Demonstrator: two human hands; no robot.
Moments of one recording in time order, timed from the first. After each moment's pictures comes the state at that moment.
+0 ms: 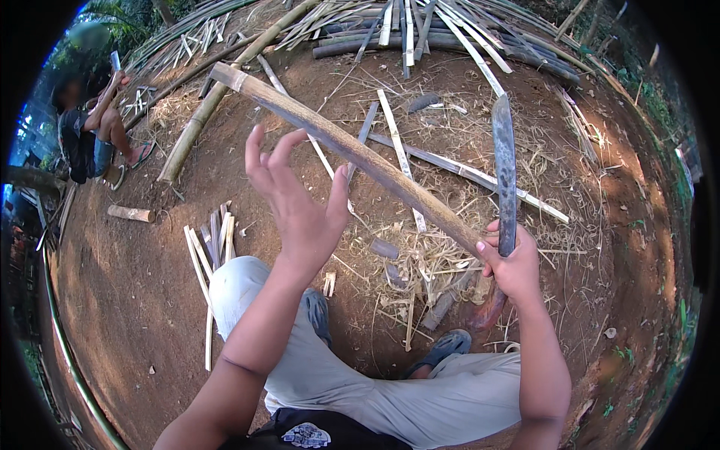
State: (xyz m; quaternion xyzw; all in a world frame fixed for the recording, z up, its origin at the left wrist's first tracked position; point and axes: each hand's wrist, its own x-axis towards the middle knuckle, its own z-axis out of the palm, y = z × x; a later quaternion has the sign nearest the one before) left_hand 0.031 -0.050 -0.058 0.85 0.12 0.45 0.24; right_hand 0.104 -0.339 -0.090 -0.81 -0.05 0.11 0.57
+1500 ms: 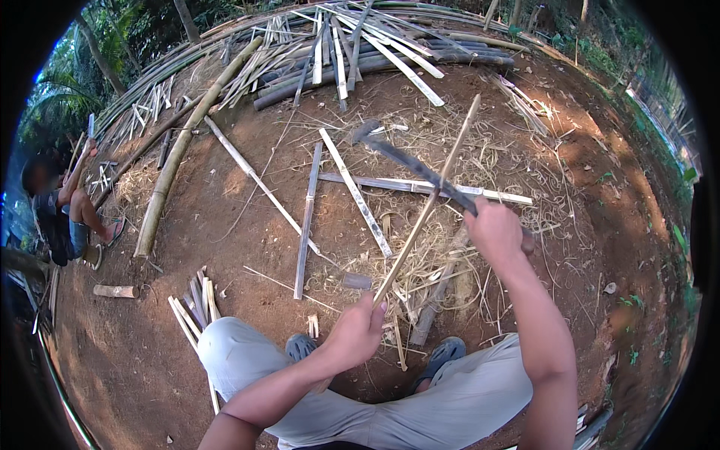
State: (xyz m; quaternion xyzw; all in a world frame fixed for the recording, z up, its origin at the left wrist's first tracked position) left_hand -0.009 -0.134 -0.116 0.88 0.01 -0.09 0.48; right_hand 0.164 -0.368 -0.076 -0.99 -0.09 -0.10 0.07
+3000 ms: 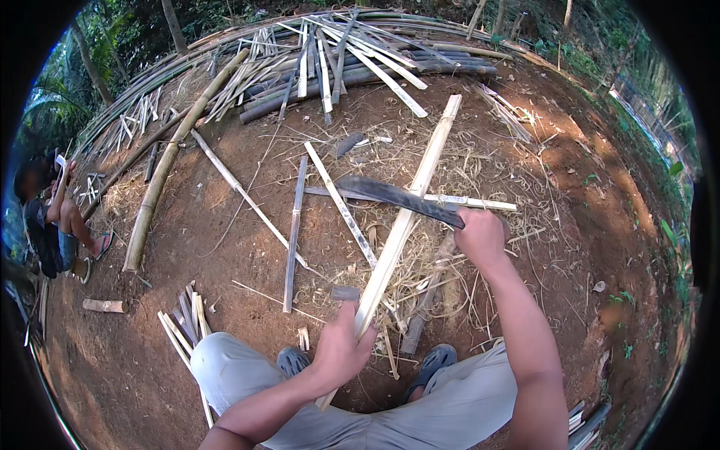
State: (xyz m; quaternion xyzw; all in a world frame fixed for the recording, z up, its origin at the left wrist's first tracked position) left_hand -0.023 -0.138 -0.119 0.88 0.03 0.01 0.48; right_hand 0.183 -0.391 -0.118 -0.96 -0.20 -0.18 0.10
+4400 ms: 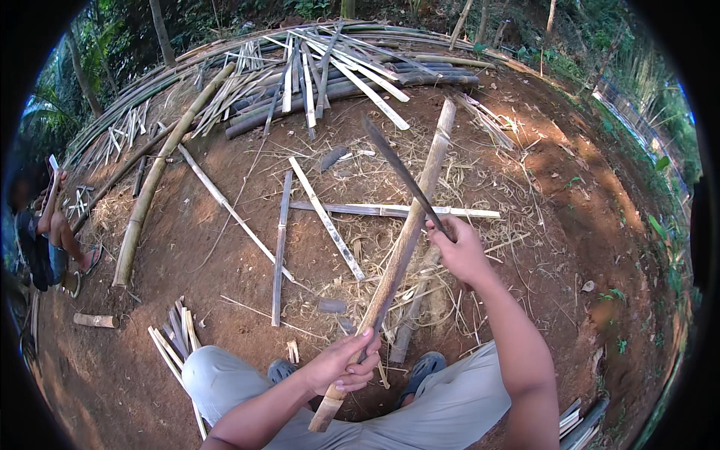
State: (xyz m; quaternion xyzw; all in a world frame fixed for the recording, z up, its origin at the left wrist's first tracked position) left_hand -0.018 -0.129 -0.114 0.31 0.02 -0.43 0.85; right_hand 0.158 -0.377 -0.077 -0.86 -0.08 -0.04 0.50
